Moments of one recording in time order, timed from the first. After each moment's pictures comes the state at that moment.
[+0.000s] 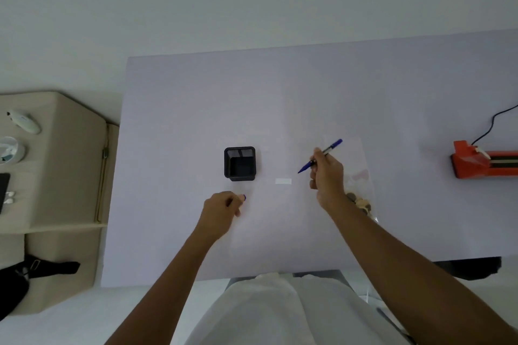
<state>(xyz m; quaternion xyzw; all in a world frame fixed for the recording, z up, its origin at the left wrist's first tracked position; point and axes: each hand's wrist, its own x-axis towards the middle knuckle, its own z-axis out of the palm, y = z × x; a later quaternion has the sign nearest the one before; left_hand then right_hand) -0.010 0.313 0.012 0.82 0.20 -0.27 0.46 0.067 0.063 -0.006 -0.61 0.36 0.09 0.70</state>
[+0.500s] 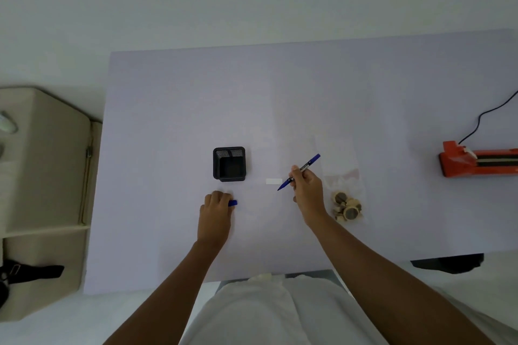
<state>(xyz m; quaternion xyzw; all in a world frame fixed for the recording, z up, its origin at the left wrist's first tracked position) -0.027 0.299 -0.065 0.97 0.04 -0.14 0.20 0.035 0.079 -0.027 -0.72 0.31 0.12 0.61</state>
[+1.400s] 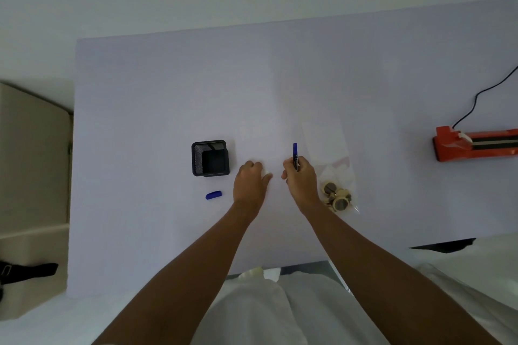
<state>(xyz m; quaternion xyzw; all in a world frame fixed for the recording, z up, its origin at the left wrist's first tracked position) 0.045 0.182 -0.070 0.94 0.05 -0.17 0.28 0.048 0.057 -0.052 -0.76 0.31 0.12 0.56</state>
